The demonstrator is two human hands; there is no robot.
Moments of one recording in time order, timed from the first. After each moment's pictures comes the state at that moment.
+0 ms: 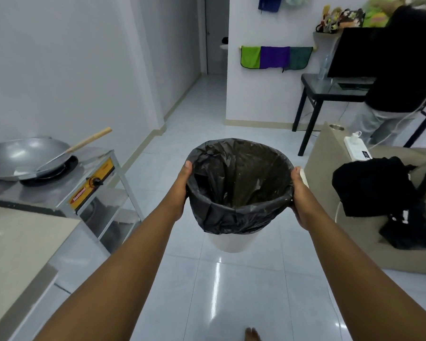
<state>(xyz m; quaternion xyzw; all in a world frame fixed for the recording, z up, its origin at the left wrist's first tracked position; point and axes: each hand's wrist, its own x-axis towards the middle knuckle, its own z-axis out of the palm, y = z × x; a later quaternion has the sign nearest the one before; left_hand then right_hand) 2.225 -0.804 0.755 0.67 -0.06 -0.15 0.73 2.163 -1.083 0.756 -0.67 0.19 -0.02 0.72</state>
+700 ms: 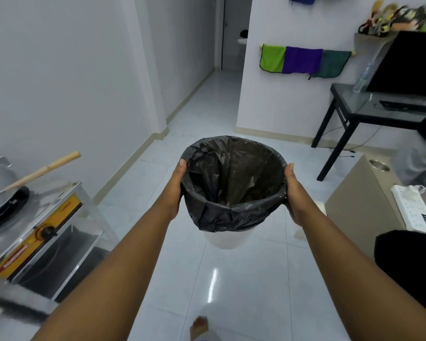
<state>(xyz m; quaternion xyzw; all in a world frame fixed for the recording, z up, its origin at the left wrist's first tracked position) 2.599 -0.874 0.750 0.65 -0.02 -0.11 0.75 2.575 -1.152 0.751 -0.71 0.13 0.05 0.69</state>
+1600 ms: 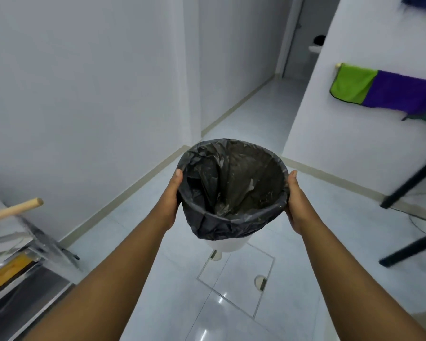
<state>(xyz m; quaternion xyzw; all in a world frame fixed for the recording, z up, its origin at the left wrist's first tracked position) 3.035 -0.910 0.726 0.65 0.08 0.02 0.75 3.091 -1.190 0.744 -0.72 0.06 0.15 0.68</state>
